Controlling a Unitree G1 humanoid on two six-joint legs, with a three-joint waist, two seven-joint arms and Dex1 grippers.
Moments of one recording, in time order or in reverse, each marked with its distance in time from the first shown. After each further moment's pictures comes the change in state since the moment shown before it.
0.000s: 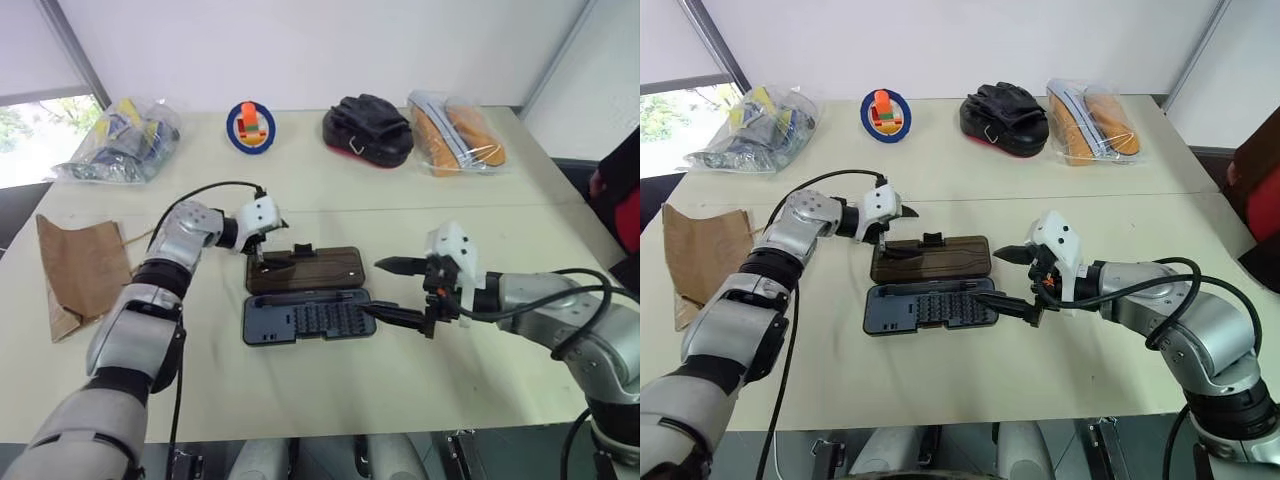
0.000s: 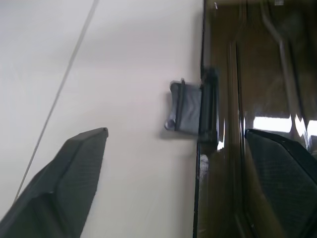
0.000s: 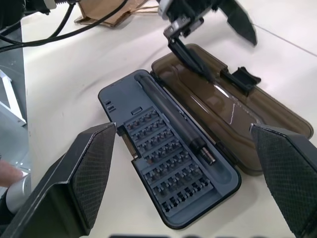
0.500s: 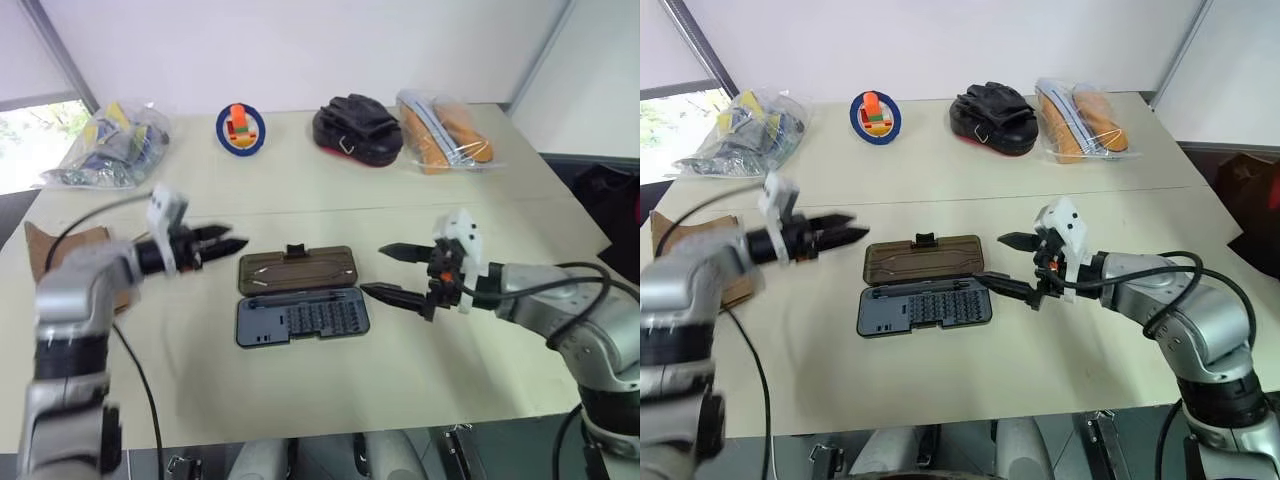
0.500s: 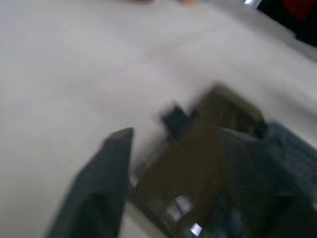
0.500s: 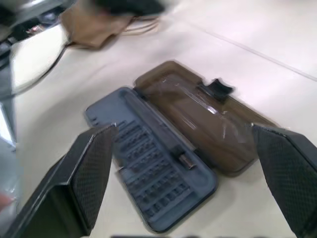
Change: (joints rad) left arm 0.627 0.172 0.447 -1.149 -0.538 1.064 0.262; right arm -0.049 0.045 -0.018 0.121 -0.042 -0.074 -0.005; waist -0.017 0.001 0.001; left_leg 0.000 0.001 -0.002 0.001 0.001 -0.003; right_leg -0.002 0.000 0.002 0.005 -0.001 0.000
